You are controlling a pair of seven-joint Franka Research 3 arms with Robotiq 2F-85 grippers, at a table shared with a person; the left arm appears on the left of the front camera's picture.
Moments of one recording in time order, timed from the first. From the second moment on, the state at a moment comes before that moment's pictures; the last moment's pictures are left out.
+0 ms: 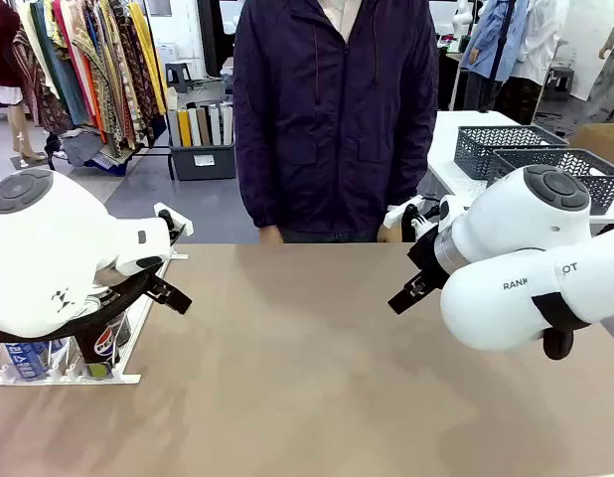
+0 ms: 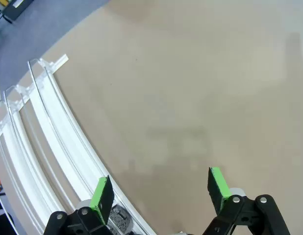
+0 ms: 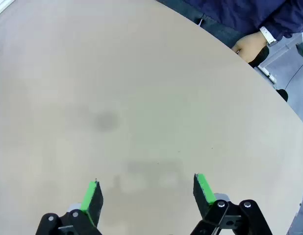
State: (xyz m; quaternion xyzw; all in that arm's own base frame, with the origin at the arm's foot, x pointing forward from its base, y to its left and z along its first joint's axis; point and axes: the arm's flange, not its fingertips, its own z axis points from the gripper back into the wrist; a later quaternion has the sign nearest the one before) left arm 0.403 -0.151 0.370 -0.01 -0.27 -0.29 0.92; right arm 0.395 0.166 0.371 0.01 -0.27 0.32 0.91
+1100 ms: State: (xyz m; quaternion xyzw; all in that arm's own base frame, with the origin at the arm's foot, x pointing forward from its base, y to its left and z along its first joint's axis) left arm 0.403 -0.151 0.370 -0.01 -0.27 -0.29 0.92; right arm 0.395 0.166 0.371 0.01 -0.27 0.32 0.91
